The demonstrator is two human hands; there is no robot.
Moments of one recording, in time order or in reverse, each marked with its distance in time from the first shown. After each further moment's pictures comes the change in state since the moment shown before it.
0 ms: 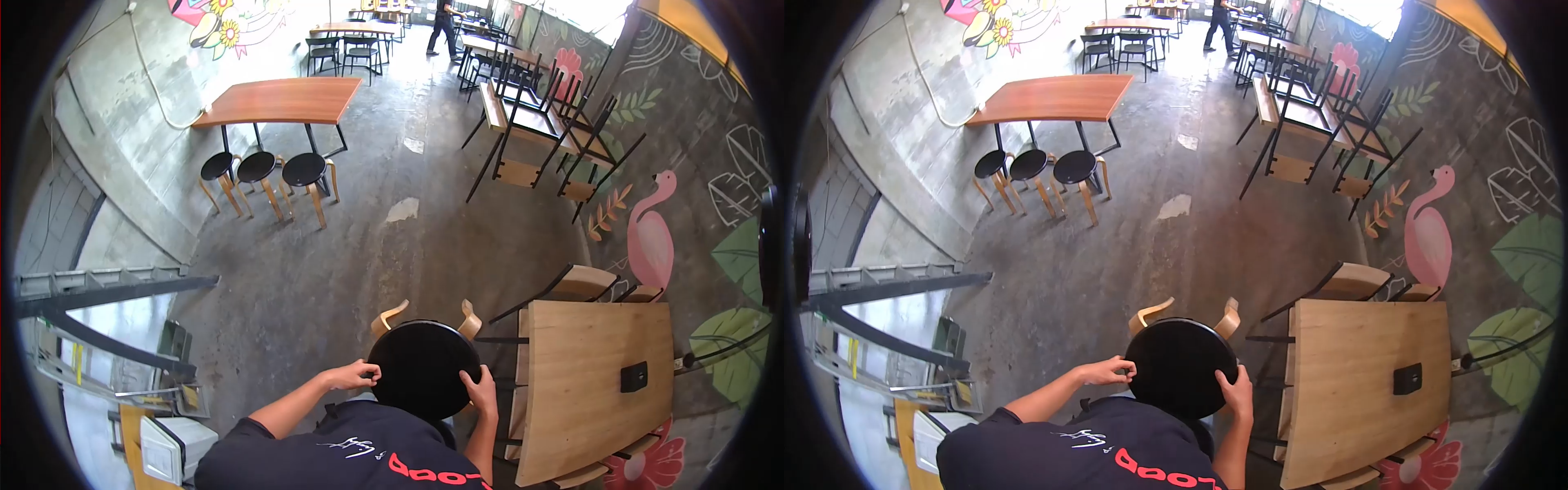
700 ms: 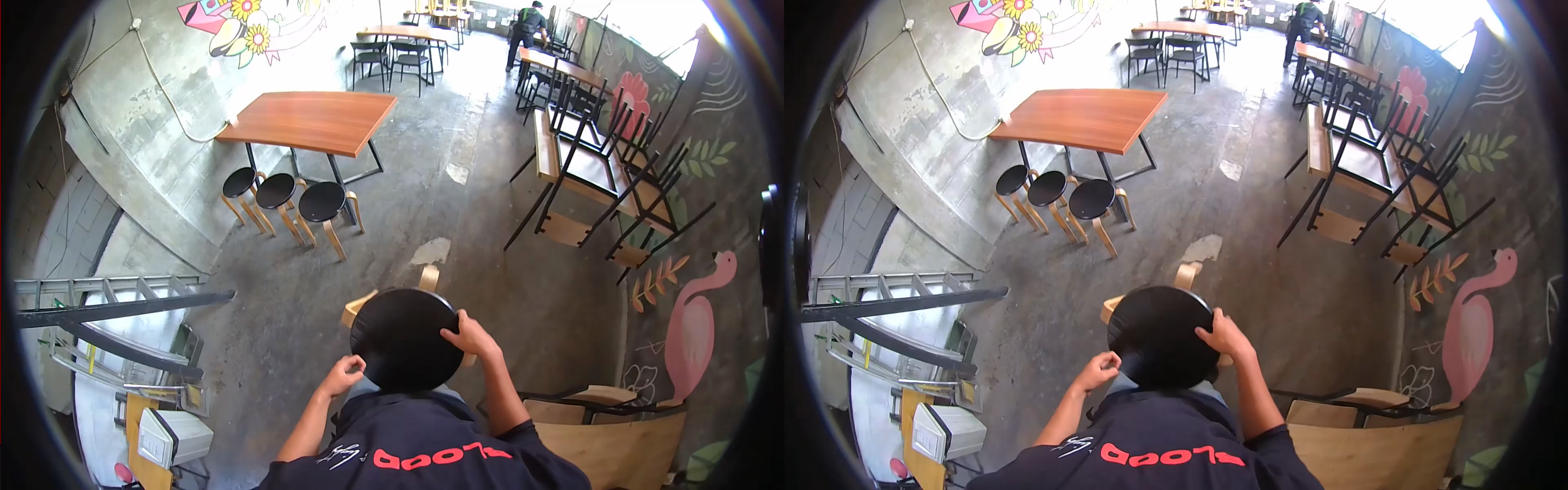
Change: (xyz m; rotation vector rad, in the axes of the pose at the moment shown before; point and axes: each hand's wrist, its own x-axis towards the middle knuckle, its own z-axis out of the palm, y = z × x) left_hand 0.214 0.019 -0.188 -0.351 0.844 -0.116; right_hand 0.474 -0.208 0.024 -0.481 -0.605 -0.493
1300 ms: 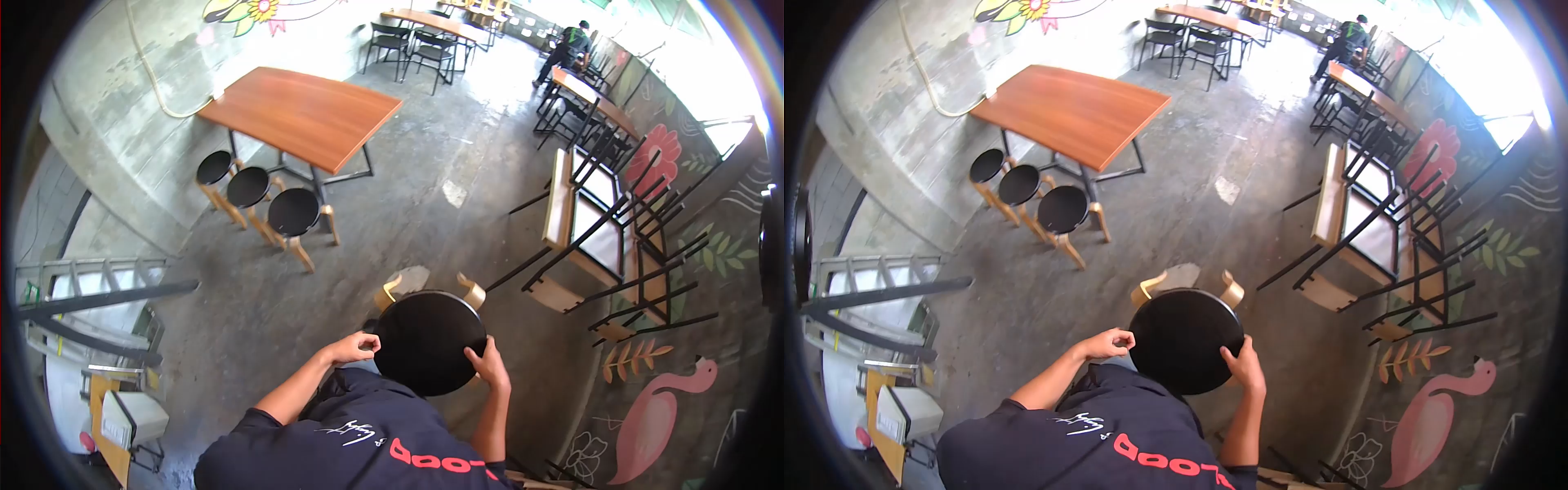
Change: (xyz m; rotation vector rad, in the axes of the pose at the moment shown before) left_hand 0.369 0.088 -0.006 -0.124 -0.480 -0.010; right_hand 0.200 0.102 -0.167 0.195 0.204 0.255
